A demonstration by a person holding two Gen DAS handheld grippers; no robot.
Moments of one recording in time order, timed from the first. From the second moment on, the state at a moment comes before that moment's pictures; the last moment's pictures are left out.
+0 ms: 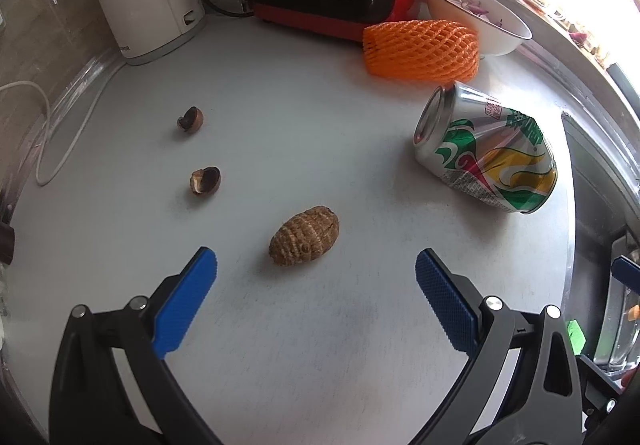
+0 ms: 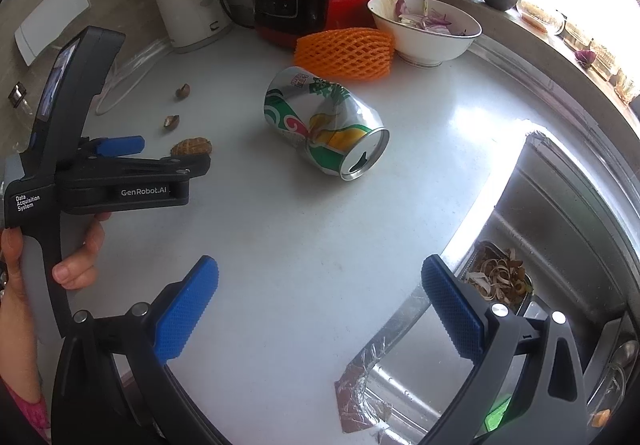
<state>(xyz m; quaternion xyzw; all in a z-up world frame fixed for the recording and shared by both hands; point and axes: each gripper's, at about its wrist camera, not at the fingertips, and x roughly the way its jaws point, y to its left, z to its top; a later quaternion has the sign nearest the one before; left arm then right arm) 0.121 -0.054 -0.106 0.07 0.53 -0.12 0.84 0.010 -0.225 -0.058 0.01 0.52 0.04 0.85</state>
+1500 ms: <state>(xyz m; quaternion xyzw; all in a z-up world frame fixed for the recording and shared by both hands) 0.100 -0.034 -0.099 0.02 0.53 -0.13 0.84 0.008 -0.215 -0.062 0.01 0.52 0.05 0.85</state>
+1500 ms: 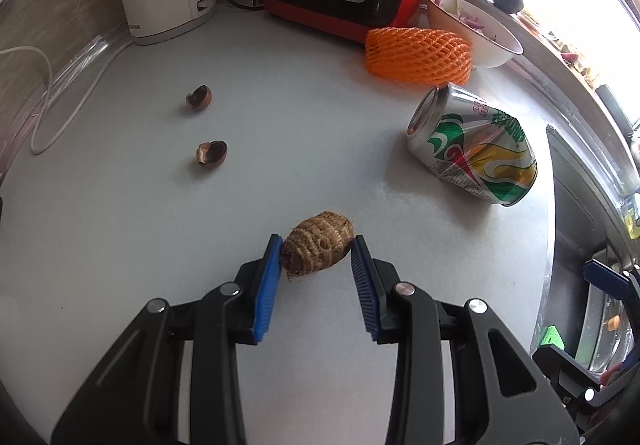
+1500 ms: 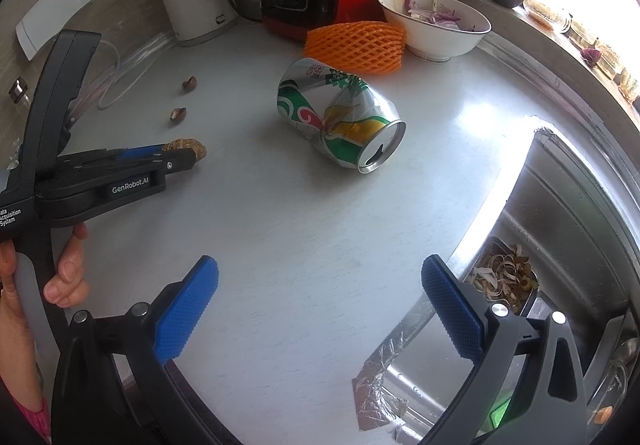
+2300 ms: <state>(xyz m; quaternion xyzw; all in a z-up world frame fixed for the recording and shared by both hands) 0.034 0.002 -0.074 -0.01 0.51 -0.12 0.85 0.022 -0.192 -0.044 -0.04 0.48 0.07 0.87</state>
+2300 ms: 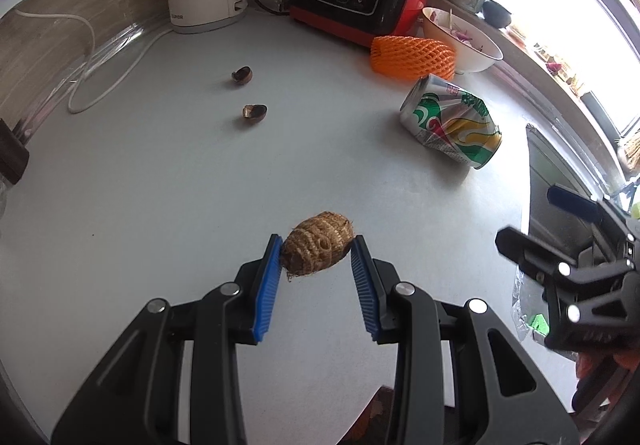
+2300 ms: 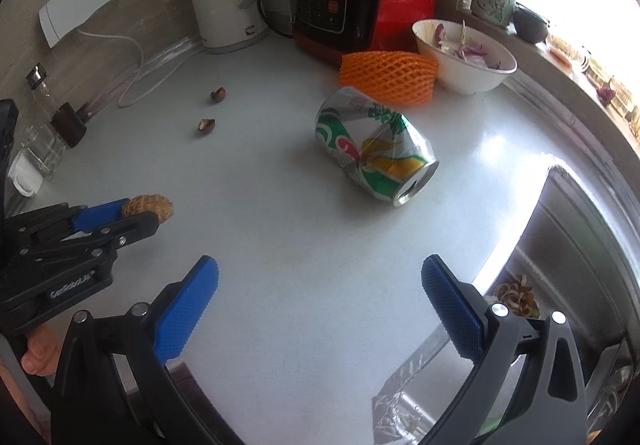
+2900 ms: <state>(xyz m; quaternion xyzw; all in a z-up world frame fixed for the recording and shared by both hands) 0.028 0.009 -0.065 -0.02 0.52 -0.11 0.85 0.121 -0.200 -0.070 -0.15 0.49 0.12 0.85</state>
